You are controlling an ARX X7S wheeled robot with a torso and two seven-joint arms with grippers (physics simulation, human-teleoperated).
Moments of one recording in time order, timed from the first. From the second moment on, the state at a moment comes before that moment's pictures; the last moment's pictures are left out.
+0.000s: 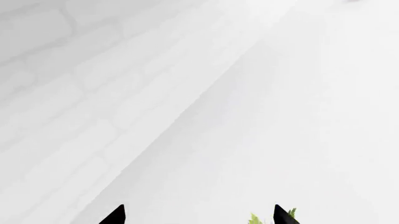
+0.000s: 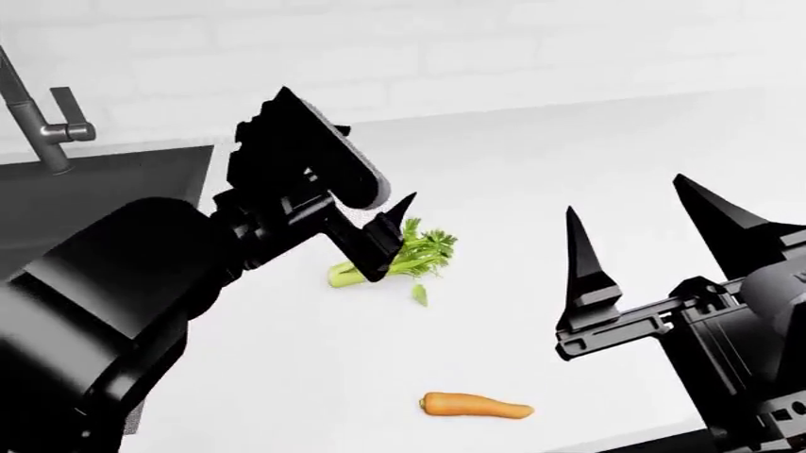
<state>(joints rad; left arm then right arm) -1.00 -0.40 0.44 0.42 -0.43 -1.11 0.30 0.23 0.52 0.20 -1.00 0.60 0.85 0.08</state>
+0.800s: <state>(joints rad) -1.10 -0.55 0.62 0.24 -0.44 -0.93 0.60 0.19 0.55 0.13 -0.95 0.54 0.77 0.10</state>
